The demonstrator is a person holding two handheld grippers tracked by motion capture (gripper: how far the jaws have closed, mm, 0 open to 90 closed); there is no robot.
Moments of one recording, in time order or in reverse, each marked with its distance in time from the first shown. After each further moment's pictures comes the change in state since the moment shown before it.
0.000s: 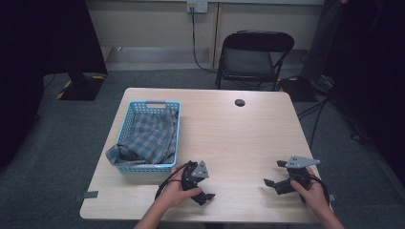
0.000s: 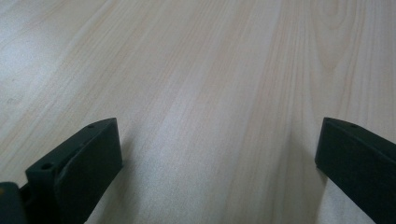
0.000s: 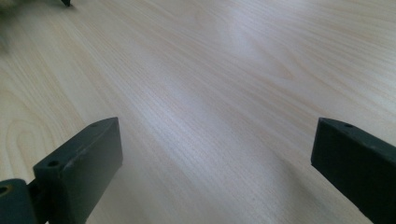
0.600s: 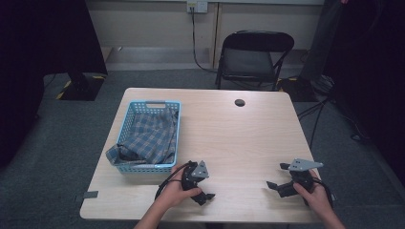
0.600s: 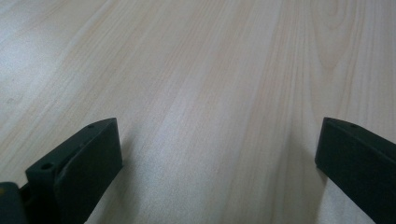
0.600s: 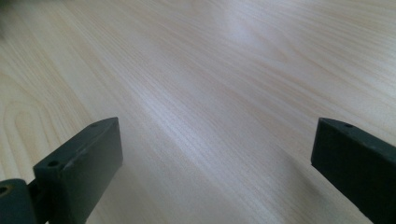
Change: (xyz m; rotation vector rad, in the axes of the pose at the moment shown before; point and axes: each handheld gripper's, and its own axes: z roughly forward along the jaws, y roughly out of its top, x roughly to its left) left arm 0.000 0.000 0.000 0.000 0.000 0.000; right arm 0.000 -0.010 -0.007 0.013 -0.014 0.002
